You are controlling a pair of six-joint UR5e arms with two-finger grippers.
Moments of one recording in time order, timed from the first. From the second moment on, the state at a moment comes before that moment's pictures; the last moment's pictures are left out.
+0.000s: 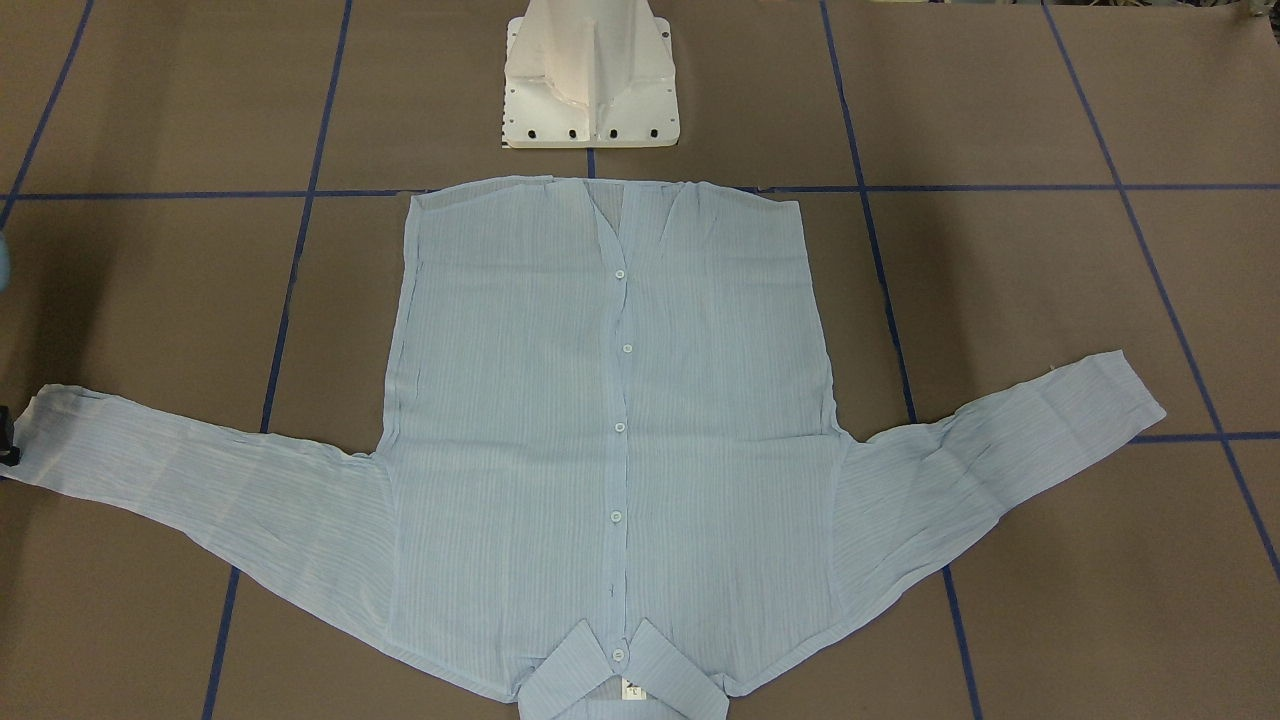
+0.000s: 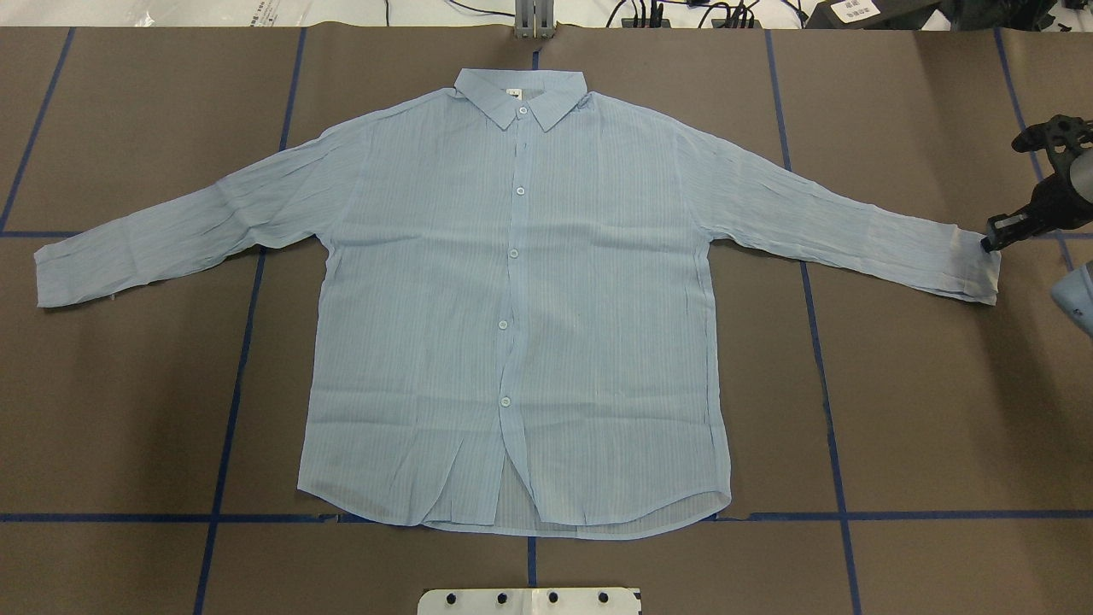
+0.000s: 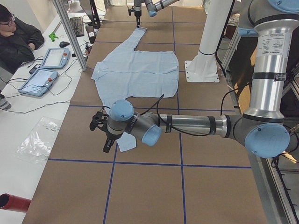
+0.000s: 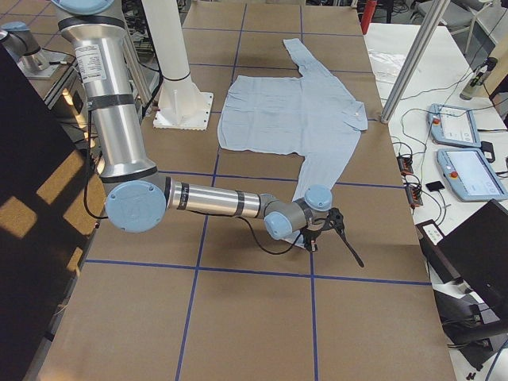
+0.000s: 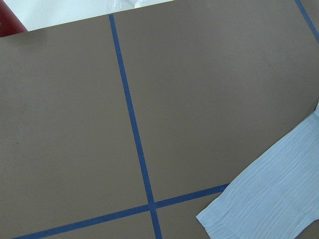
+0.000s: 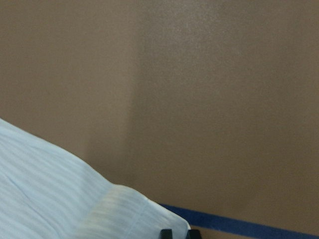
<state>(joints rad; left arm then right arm) -1.54 -1.60 -1.55 -2.09 -2.35 -0.16 1.18 -1.37 1.19 -0.97 2.25 0.36</state>
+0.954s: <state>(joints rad) -1.54 -1.60 -1.55 -2.09 -2.35 -0.16 1.20 -1.37 1.20 -0.97 2.26 0.36</state>
